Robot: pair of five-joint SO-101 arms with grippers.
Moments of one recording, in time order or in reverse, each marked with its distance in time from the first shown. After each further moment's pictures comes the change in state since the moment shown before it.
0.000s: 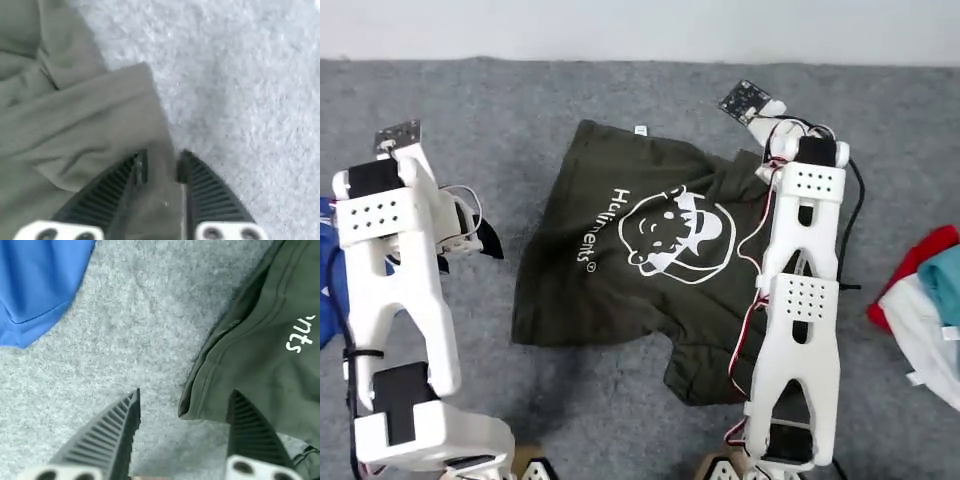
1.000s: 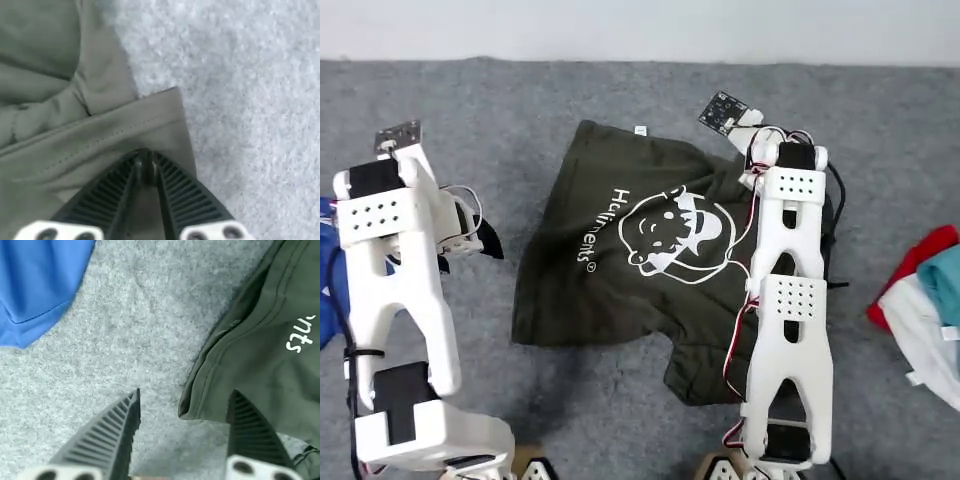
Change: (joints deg) left arm 0.0 0.0 0.0 0.0 0.0; right arm -2.4 2.6 1.1 -3.1 2.2
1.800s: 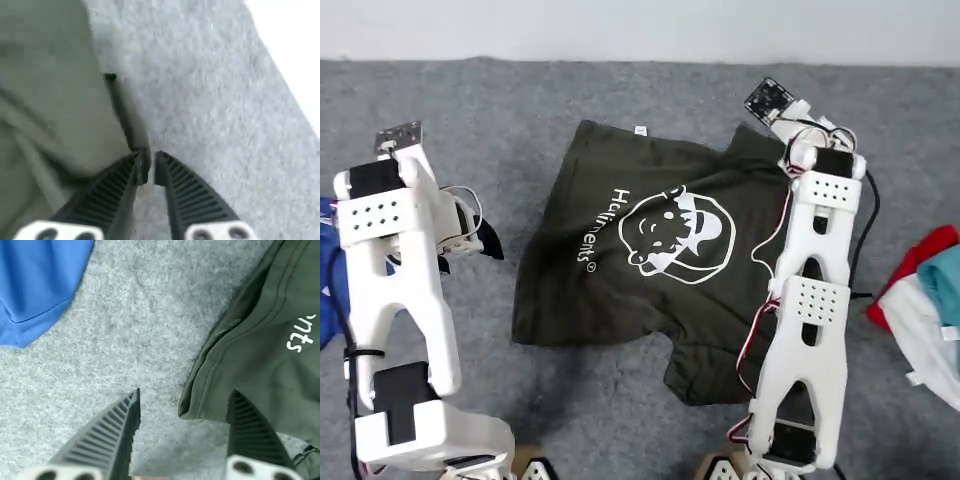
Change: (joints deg) left arm 0.0 0.0 0.2 0.0 0.0; right arm 7.6 1.1 0.0 -12.7 0.0
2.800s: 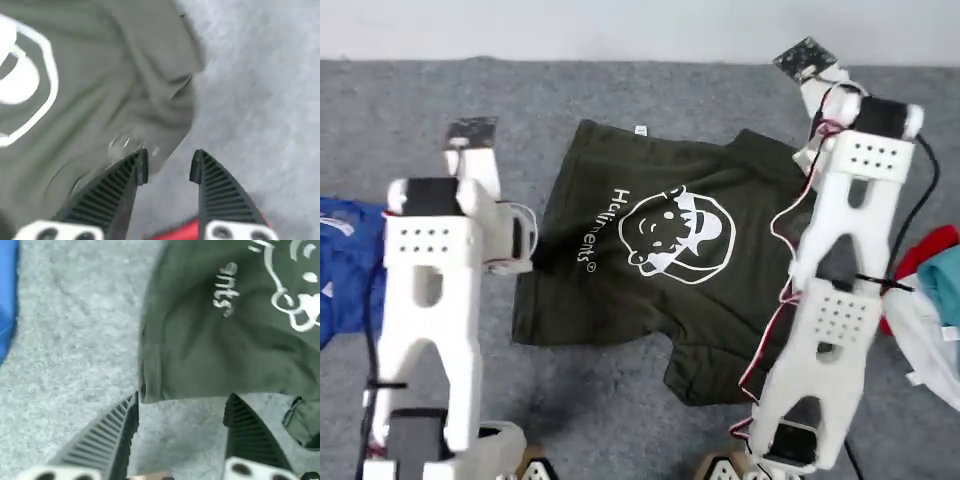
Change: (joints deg) left arm 14.9 -13.5 8.2 0.0 -3.5; right arm 0.6 -41.4 28.3 37.7 -12.8
